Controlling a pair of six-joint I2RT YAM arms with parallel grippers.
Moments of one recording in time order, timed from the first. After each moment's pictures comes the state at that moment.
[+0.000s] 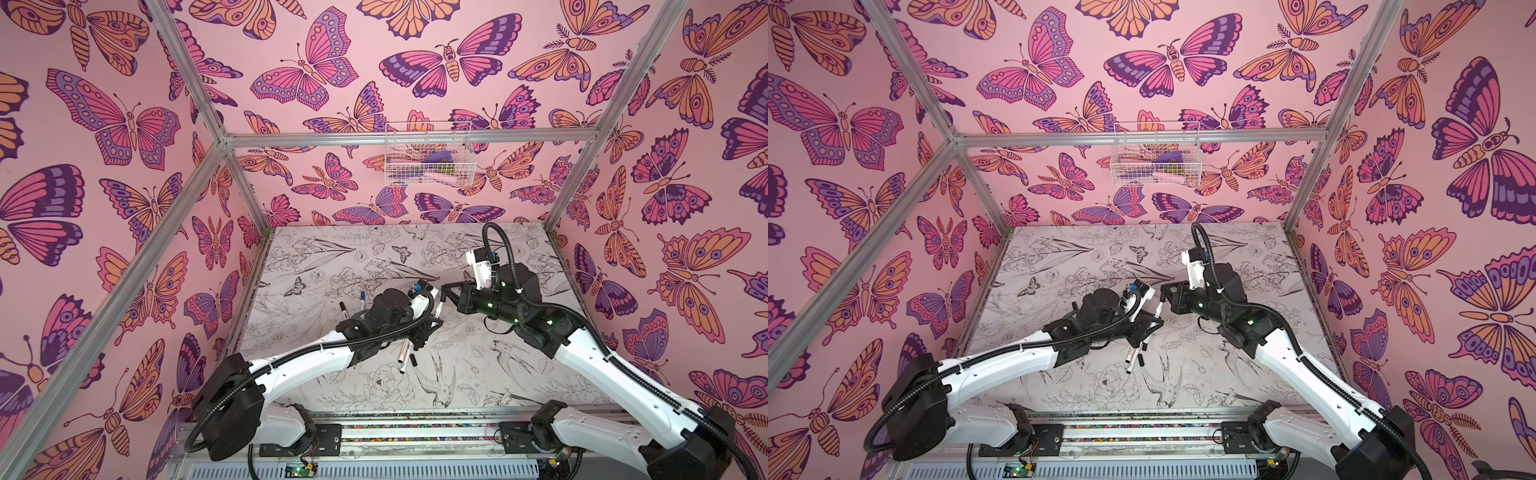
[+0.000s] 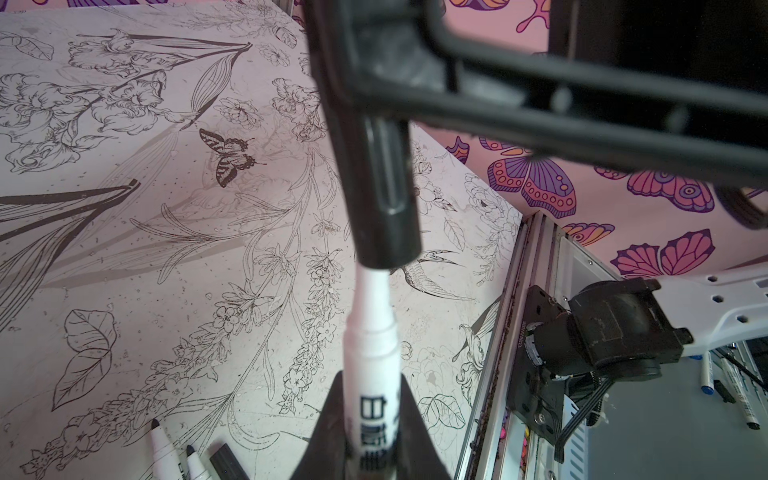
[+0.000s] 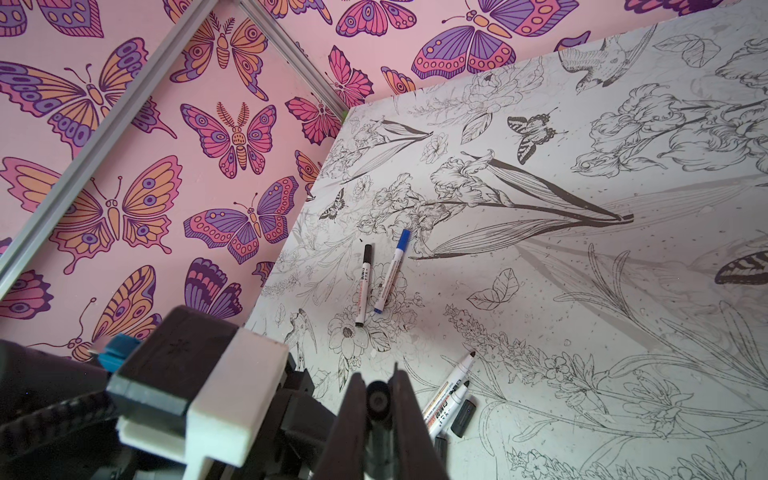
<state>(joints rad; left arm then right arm) -0.88 1.35 0.85 0.04 0.28 -0.30 0.61 1.08 0.94 -0.27 -0.25 0.60</state>
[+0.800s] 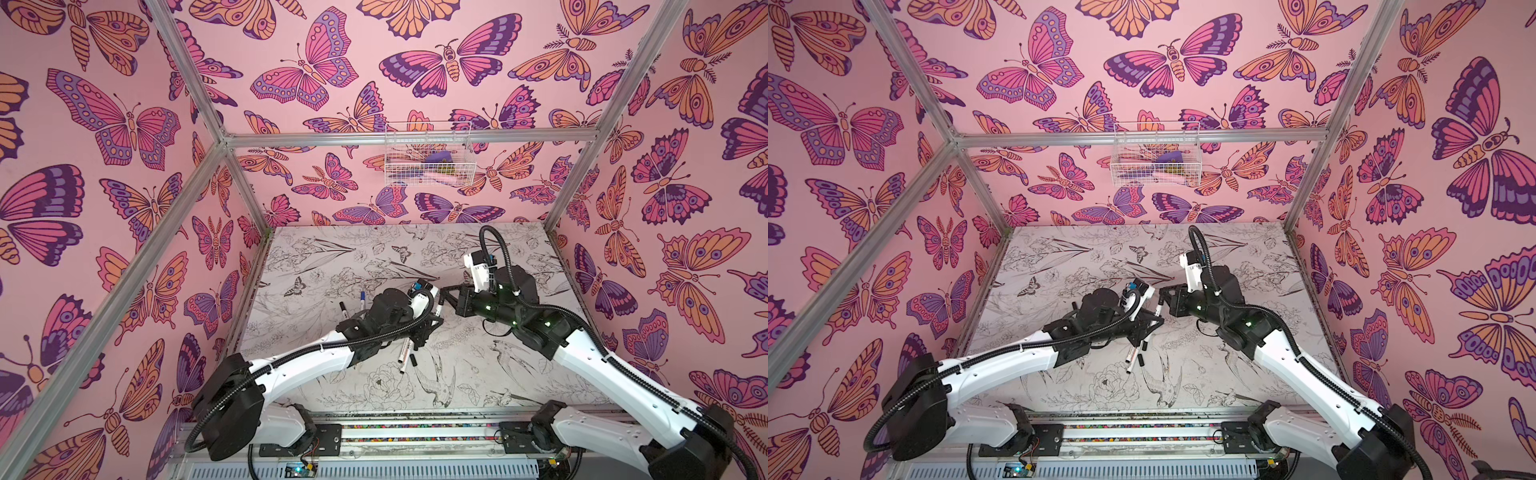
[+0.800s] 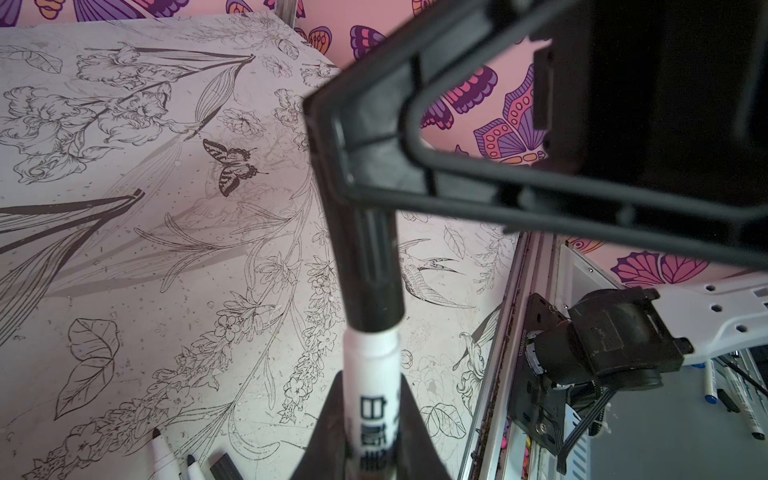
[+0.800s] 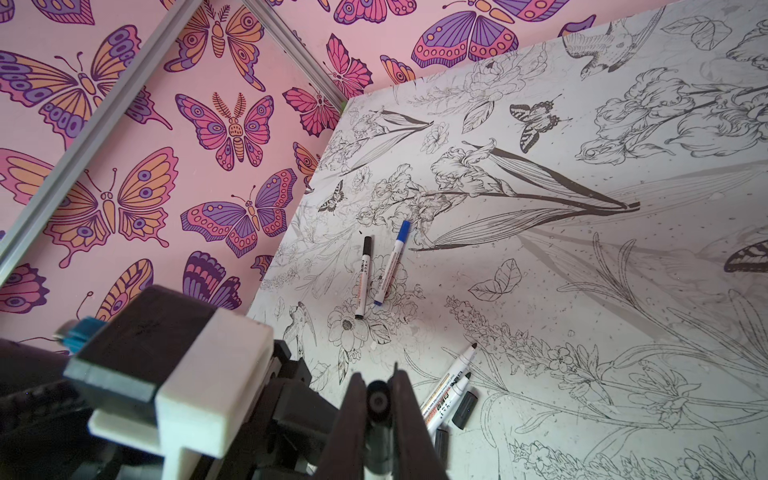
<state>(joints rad) -0.88 1.35 0.85 0.07 0.26 -0.30 0.63 1.07 0.92 -0.26 -0.24 0.60</state>
